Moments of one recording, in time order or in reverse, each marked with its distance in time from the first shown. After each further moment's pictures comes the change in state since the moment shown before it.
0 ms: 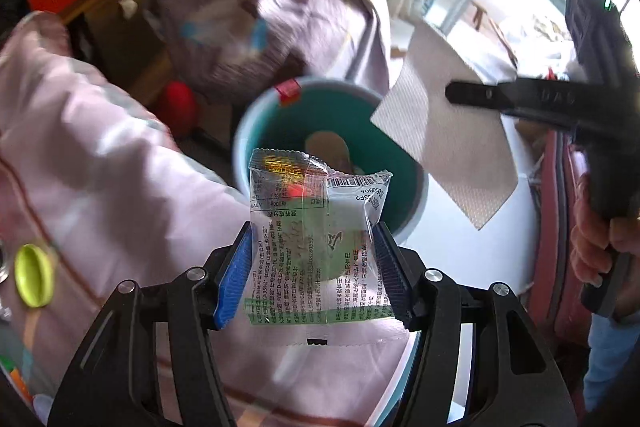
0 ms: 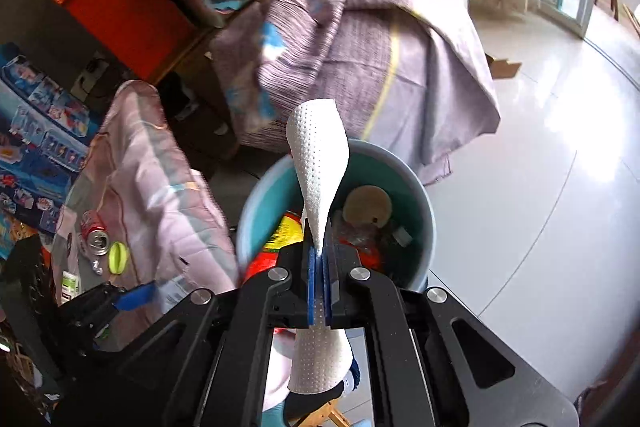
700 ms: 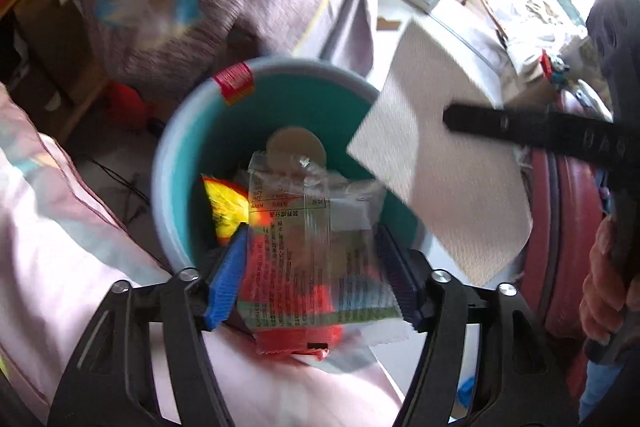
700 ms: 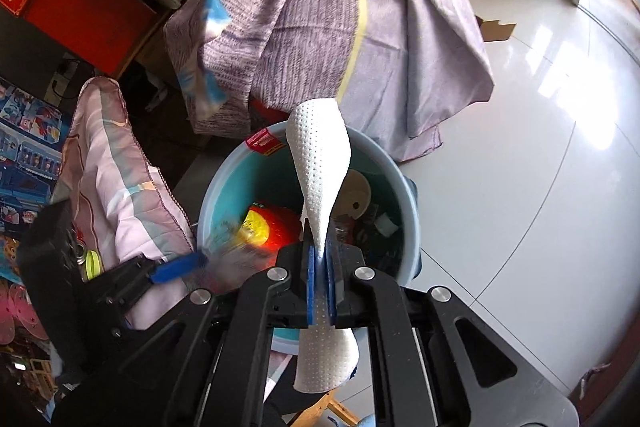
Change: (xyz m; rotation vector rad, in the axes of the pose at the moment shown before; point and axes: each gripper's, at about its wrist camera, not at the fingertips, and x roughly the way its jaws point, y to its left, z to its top) left arm 0.089 -0.005 0.052 0.009 0.080 -0.075; right arm 0.045 -0.024 0.011 0.057 0.104 -0.021
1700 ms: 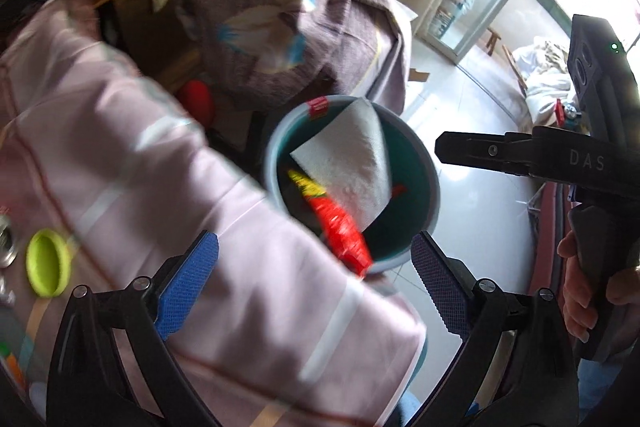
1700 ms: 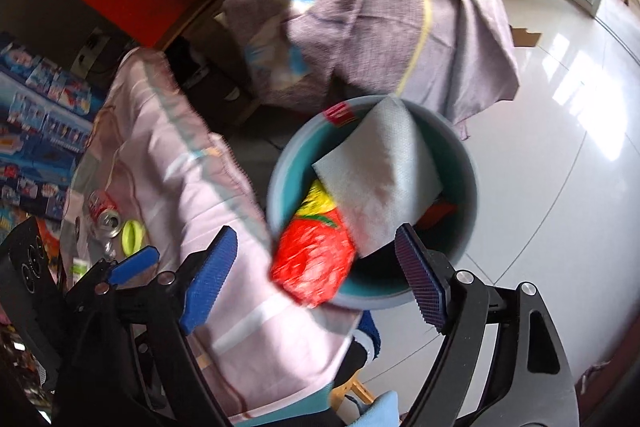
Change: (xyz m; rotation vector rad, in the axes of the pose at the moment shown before) left arm -0.122 0.031 -0.068 -0.117 -0.150 0.092; right arm -0.032 0.077 -0.032 -0.062 0.026 0.045
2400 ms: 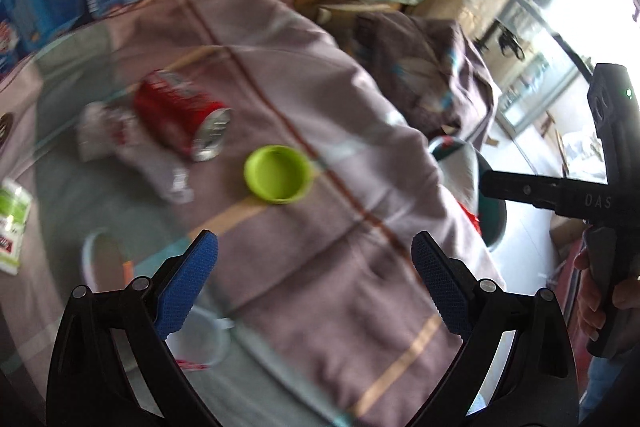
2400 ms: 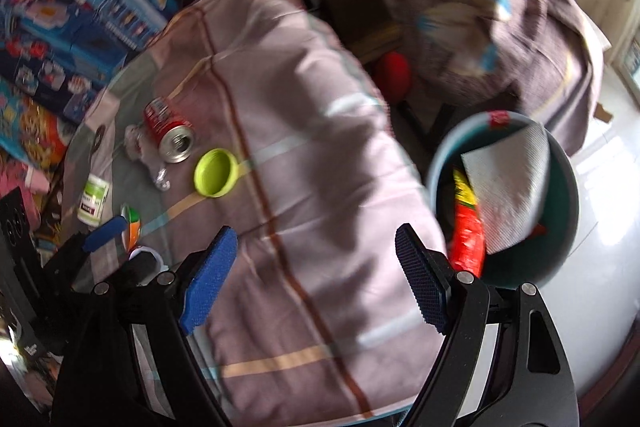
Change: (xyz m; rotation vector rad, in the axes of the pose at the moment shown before) left arm -0.121 0.164 -0.092 -0.290 -0.154 0.147; right arm 0.035 0.184 -0.044 -0.324 0.092 0.004
